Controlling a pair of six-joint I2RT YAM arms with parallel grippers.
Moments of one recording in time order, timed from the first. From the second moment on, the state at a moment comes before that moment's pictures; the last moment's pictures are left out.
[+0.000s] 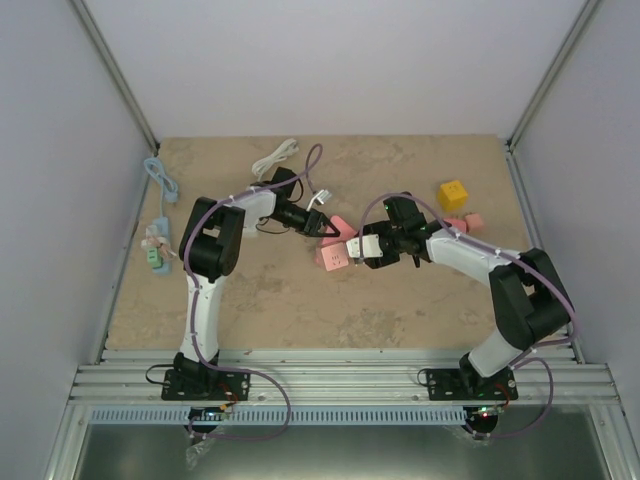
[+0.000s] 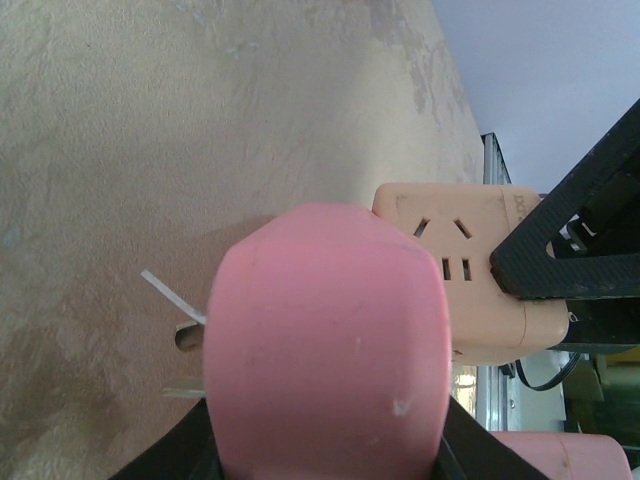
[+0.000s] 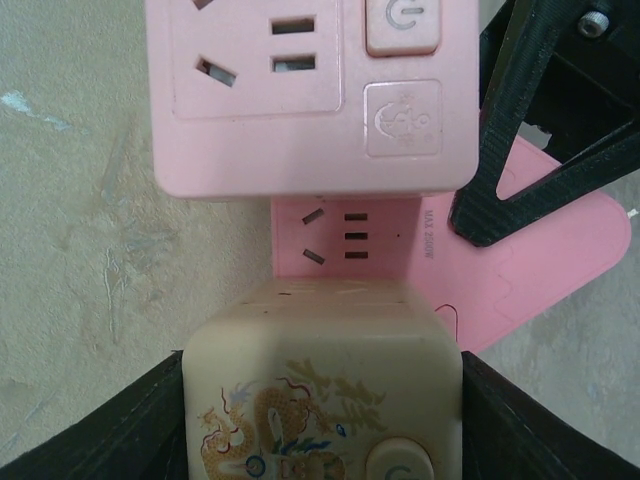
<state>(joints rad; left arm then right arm) -0.35 2.25 1.54 -0.56 1.11 0.15 0.51 1.62 0.96 -0.29 -0.35 -1.38</state>
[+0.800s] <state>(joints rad) -0.38 2.26 1.56 -0.59 1.11 0.17 0.47 1.56 0.88 -0.26 -0.42 -1.40</state>
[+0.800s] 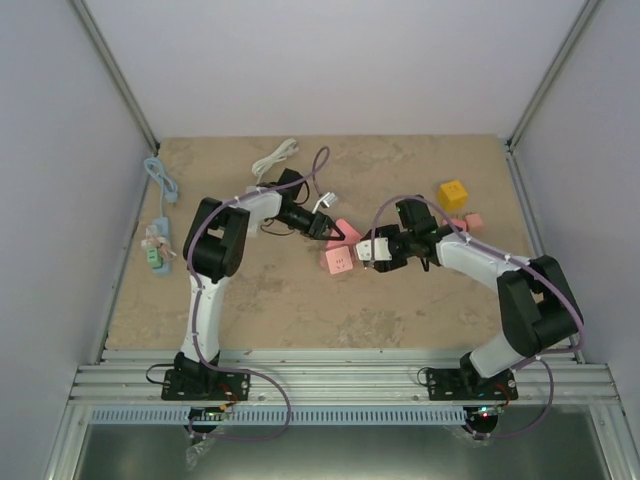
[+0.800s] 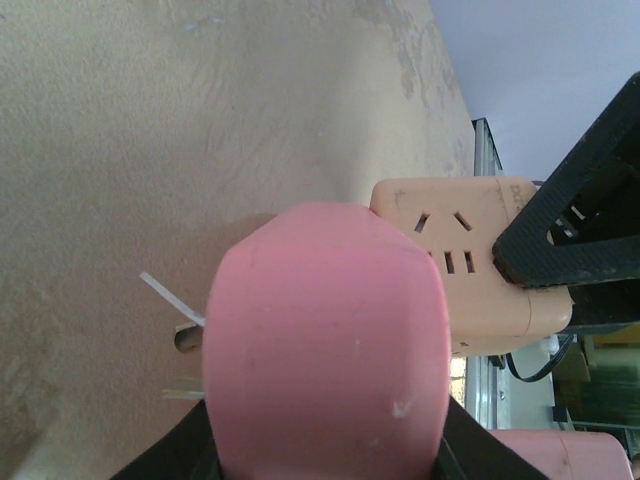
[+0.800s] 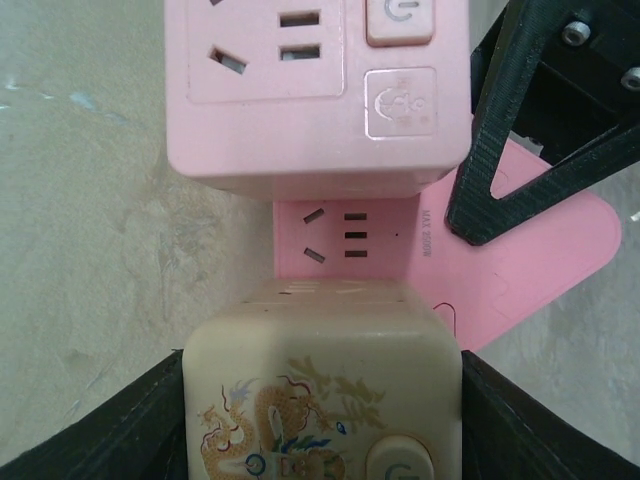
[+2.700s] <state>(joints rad) -0.39 2.27 1.59 -0.64 1.11 0.18 0.56 1.54 0.95 -0.39 -0.25 -1.30</state>
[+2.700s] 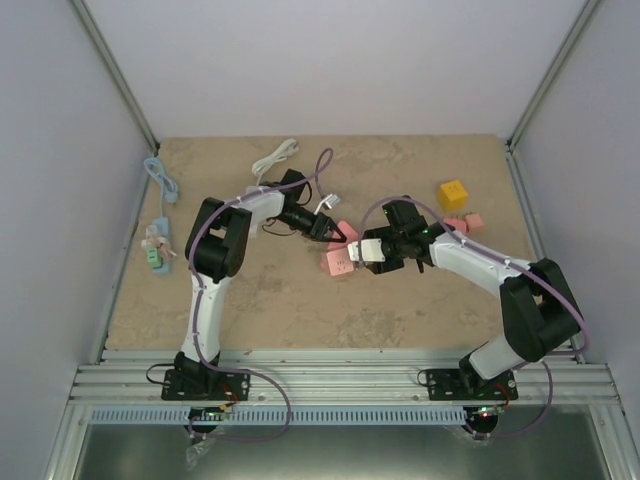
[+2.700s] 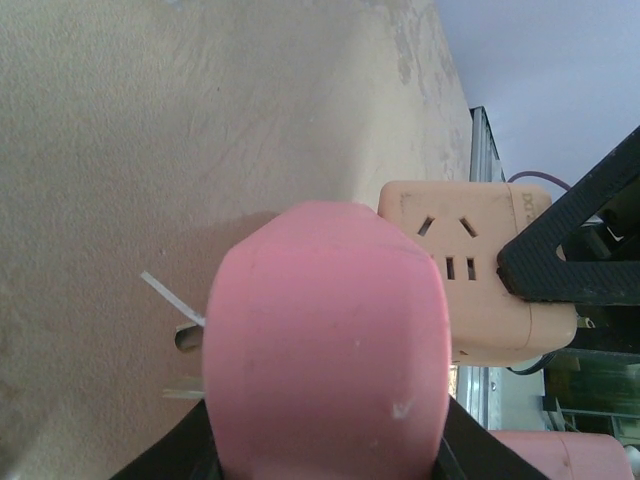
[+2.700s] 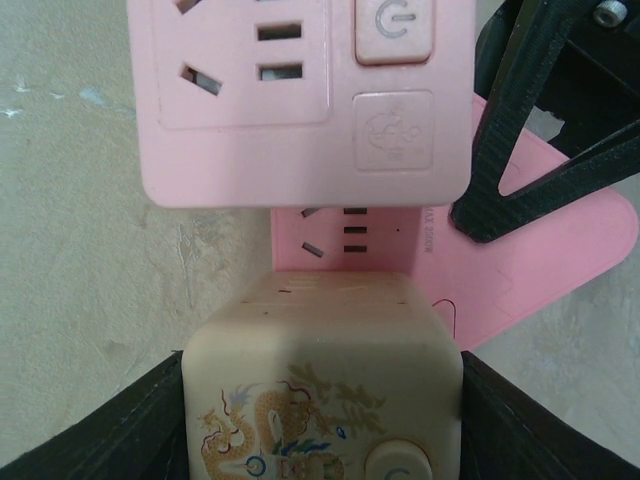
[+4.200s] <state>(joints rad) -0.39 2.28 1.60 -0.65 1.12 0.17 0.55 1.54 0.96 -0.42 -0.26 -1.30</state>
